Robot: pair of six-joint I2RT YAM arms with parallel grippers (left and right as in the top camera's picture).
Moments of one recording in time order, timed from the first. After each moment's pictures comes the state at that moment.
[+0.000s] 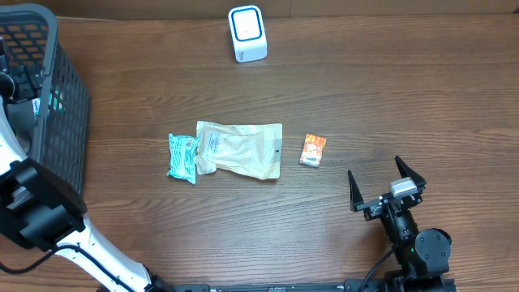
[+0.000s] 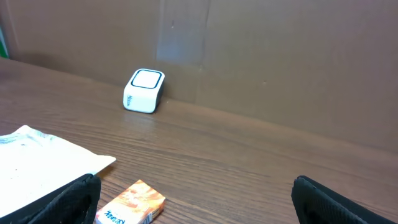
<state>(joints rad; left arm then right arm) 0.61 2.15 2.08 -0.95 0.04 0.24 0.12 0.01 0.02 -0.02 -0.15 -0.14</state>
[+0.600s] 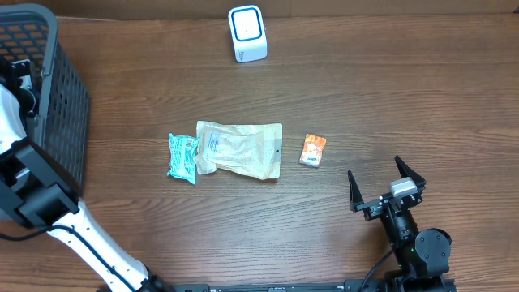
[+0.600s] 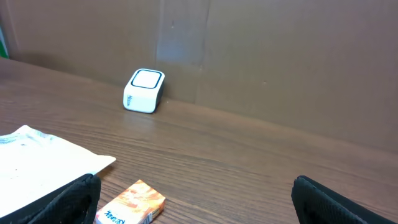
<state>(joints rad) 0.62 2.37 2.08 -0.87 0.08 0.30 0.12 0.01 0.02 -0.02 -0.15 -0.14</state>
